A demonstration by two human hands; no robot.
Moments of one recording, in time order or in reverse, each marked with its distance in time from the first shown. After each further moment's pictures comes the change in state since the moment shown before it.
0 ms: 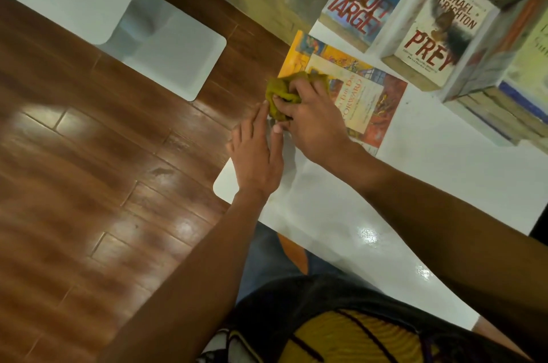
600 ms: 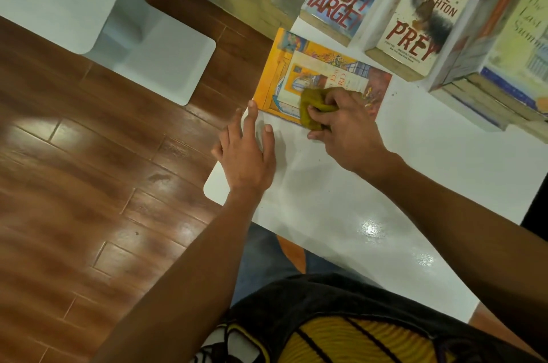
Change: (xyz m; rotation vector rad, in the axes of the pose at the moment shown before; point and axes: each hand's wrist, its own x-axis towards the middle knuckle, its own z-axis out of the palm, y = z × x) left_hand 0.000 0.002 0.005 0.214 -0.050 -0.053; right_hand -0.053 0.053 -0.021 0.133 -0.085 0.206
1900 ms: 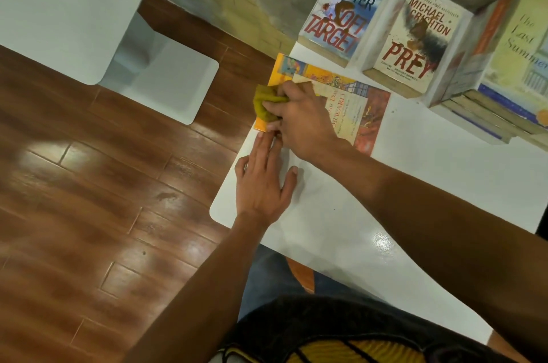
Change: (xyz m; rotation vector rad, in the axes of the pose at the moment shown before) left_hand -0.010 -0.007 0.005 0.100 -0.110 0.359; right_hand 0.066 -0.061 0.005 0.013 0.012 -0.073
